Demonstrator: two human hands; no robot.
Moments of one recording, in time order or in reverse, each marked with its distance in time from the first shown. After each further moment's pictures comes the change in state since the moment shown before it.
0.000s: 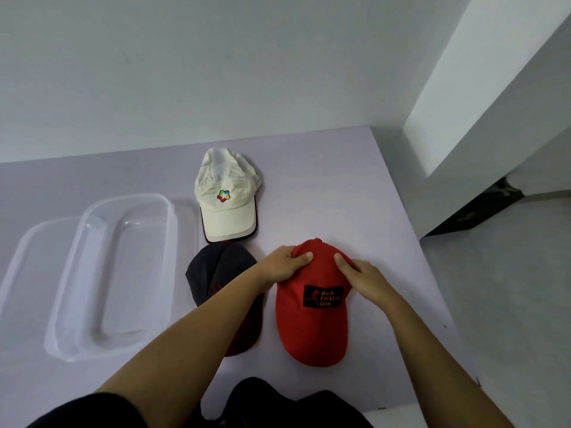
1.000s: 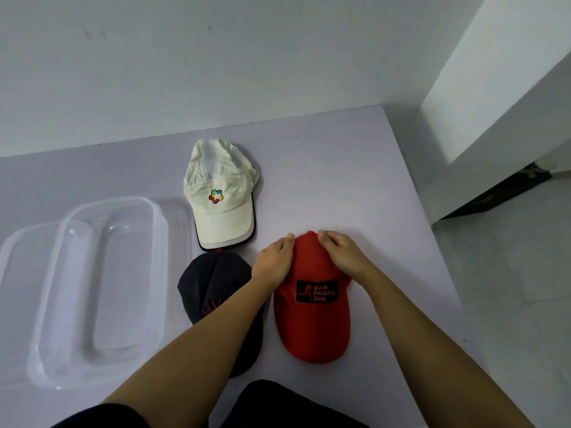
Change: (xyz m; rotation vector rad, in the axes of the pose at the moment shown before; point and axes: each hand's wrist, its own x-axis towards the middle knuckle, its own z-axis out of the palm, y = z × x) left_hand 0.054 -0.013 -0.013 0.293 0.446 -0.063; right_hand 0.095 -0.023 0.017 0.155 -0.056 -0.107
